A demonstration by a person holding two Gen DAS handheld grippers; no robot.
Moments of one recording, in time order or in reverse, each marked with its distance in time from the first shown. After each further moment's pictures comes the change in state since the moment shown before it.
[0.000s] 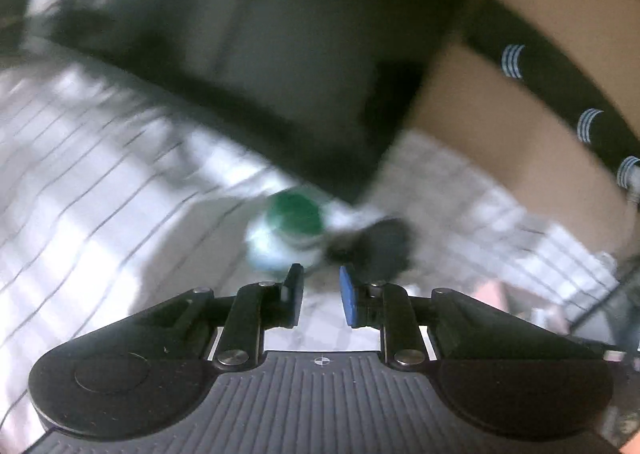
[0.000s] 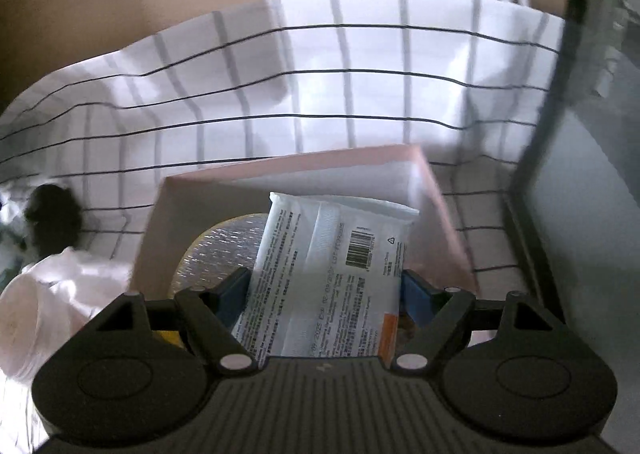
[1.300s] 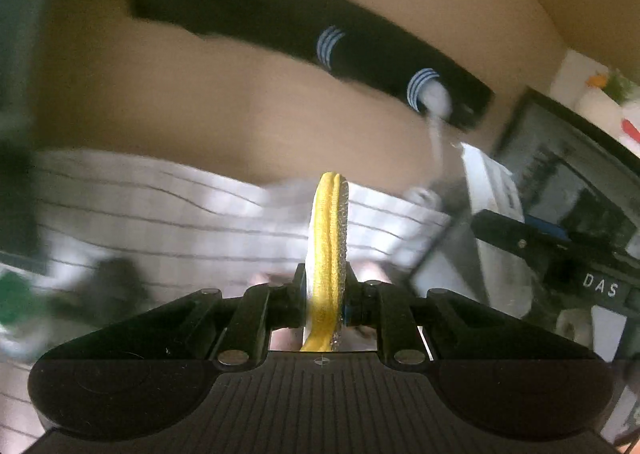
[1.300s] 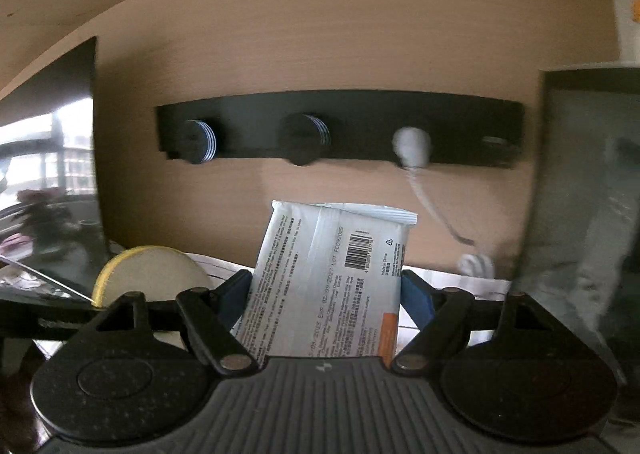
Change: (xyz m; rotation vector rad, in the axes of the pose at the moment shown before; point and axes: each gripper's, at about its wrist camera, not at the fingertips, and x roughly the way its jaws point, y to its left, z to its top) left arm 0.033 -0.198 0.018 0.374 0.146 -0.533; right arm -0.218 0.048 0.033 -0.135 -0.479 0.070
